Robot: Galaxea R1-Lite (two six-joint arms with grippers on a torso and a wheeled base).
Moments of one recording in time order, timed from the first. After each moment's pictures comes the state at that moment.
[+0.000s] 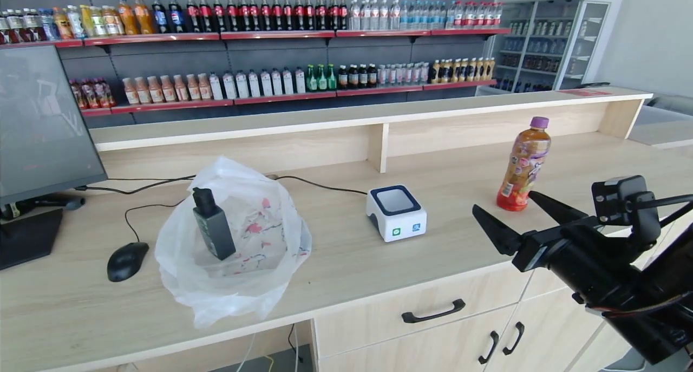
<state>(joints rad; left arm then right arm) 0.00 0.00 0.00 0.00 0.00 -0.01 0.43 1.67 -0.23 -1.57 -0.12 -0.04</state>
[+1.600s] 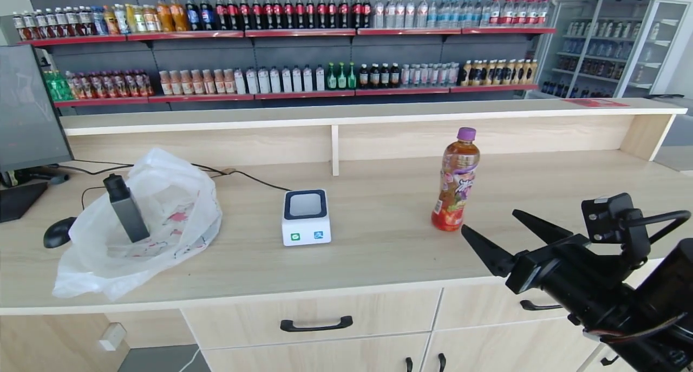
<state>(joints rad) 0.00 0.00 0.00 0.00 0.00 -0.02 0.48 1.67 -0.17 -1.57 -0.10 0.04</state>
